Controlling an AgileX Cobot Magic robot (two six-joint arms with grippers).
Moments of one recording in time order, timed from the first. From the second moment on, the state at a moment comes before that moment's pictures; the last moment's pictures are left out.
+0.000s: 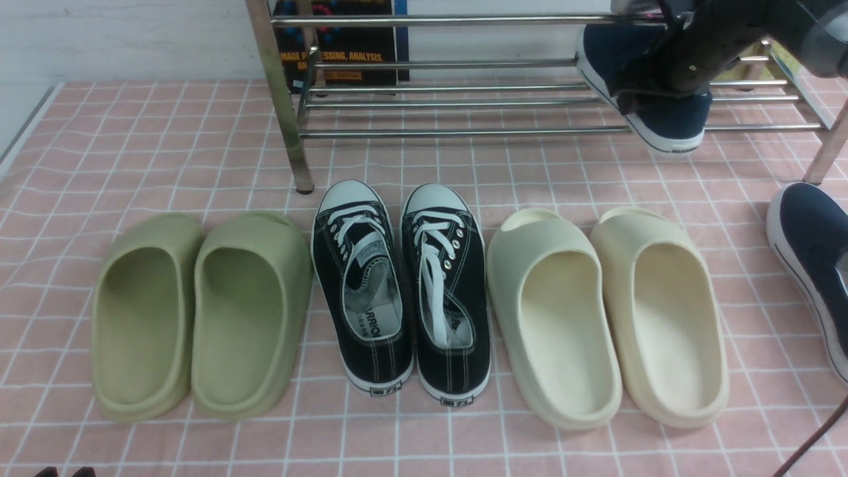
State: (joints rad) right arm 0.11 2.33 -2.34 0.15 0.98 -0.17; left arm -0.05 -0.01 0.02 -0.08 0.39 0.07
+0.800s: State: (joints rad) right arm 0.00 2.11 -1.80 0.02 0.68 -0.15; left arm -0.05 -0.01 0.02 -0.08 0.39 0.07
